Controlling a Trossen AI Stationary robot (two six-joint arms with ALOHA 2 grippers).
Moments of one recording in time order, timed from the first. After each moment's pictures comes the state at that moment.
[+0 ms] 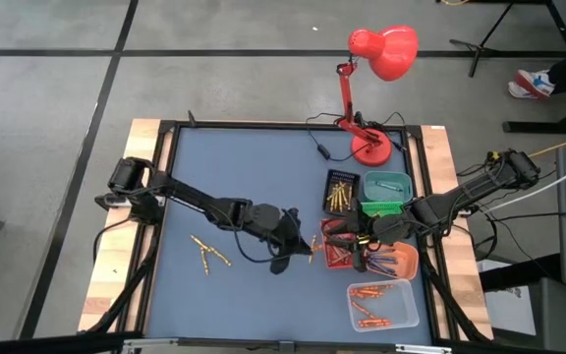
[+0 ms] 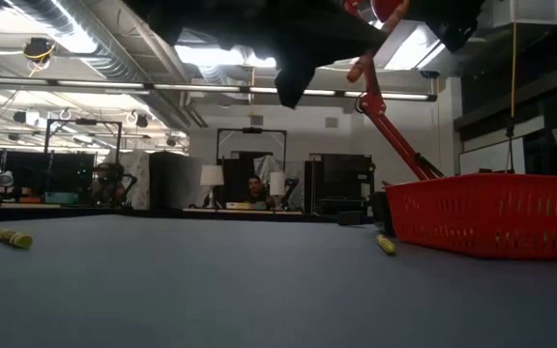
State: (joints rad) left arm -0.18 1.81 1.08 0.37 0.10 -0.31; right arm 0.46 1.16 0.83 -0.17 0.32 0.41
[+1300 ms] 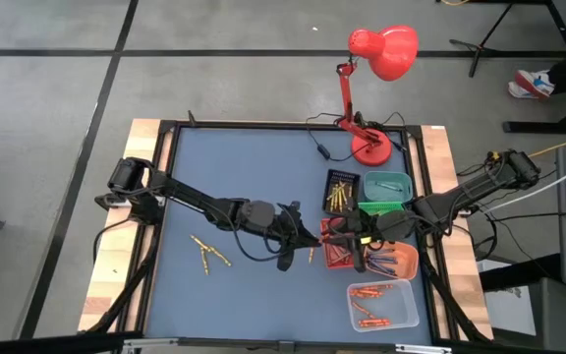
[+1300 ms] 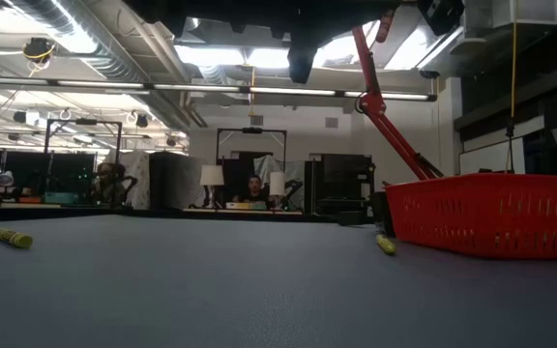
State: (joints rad) left arm -0.18 1.80 1.08 0.54 -0.01 -0.30; right arm 0.46 1.16 0.83 -0.05 0.30 0.34
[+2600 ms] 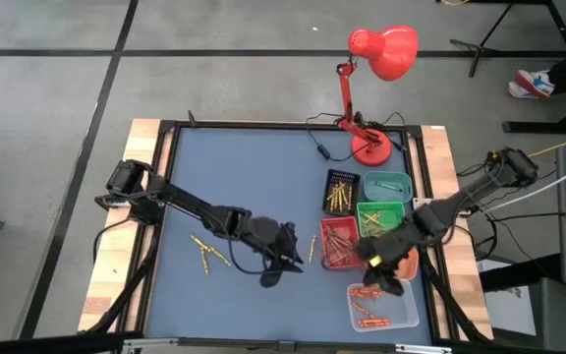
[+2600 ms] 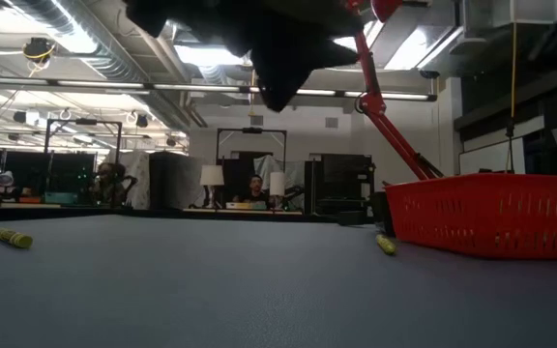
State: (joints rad) left arm -0.25 1.80 1.08 0.27 0.15 -0.31; right arm 0.56 1.16 0.83 -0.48 -0.30 0.76
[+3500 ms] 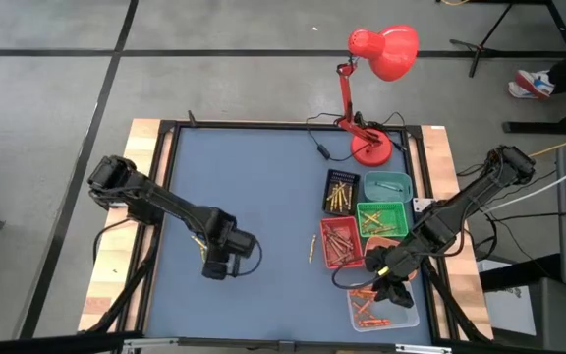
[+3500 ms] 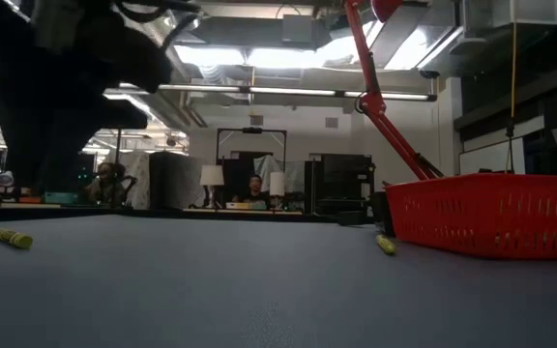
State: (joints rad) left arm -0.33 1.66 1.08 -0.93 0.10 -0.26; right arm 0.69 1.16 0.83 -0.47 -0.25 0.91
